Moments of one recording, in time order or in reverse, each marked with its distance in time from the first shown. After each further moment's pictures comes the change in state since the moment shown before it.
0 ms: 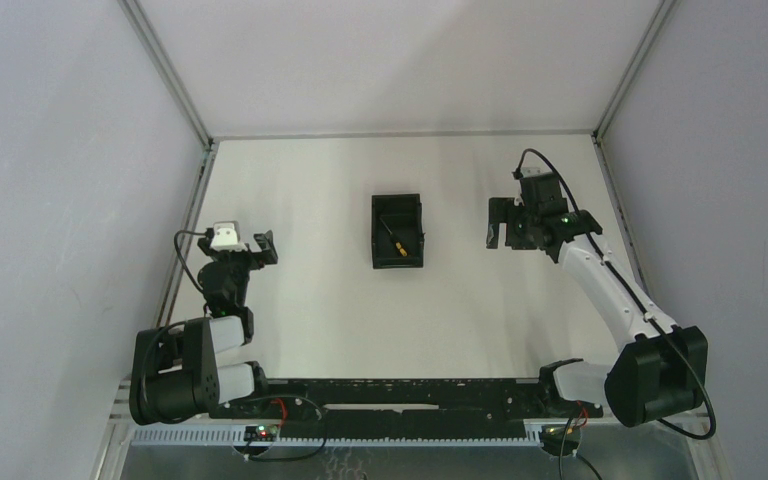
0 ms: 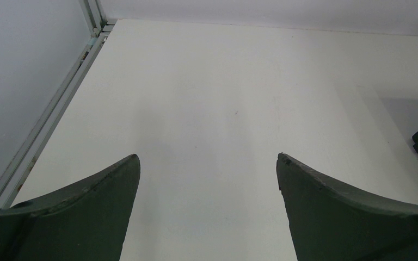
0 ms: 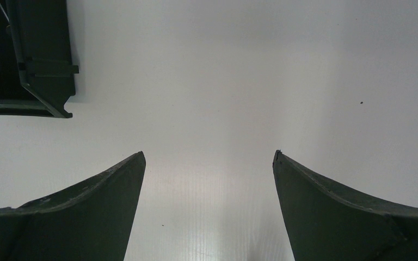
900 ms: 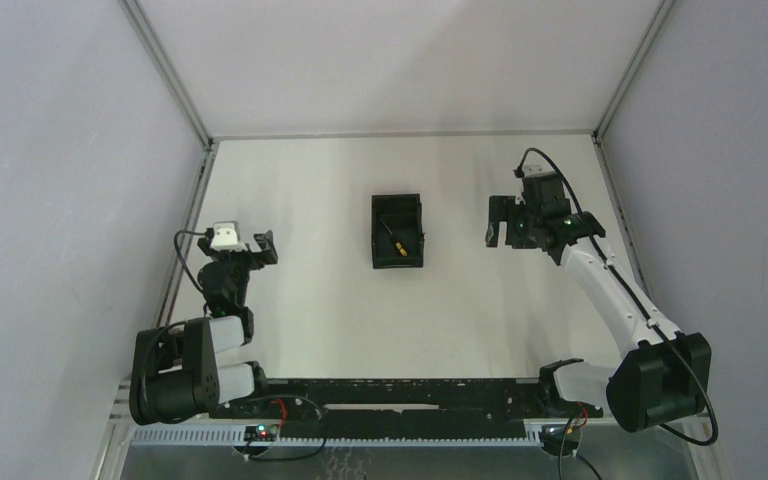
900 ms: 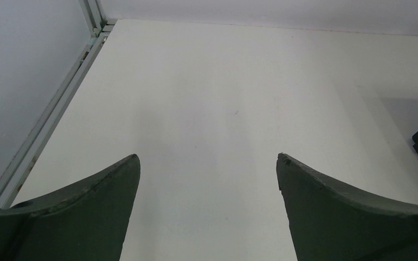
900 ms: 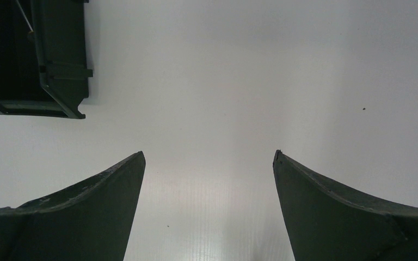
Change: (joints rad) left arm 0.000 0.000 0.000 0.000 0.000 0.000; right arm 0.000 -0.037 0.000 0.015 -0.018 0.005
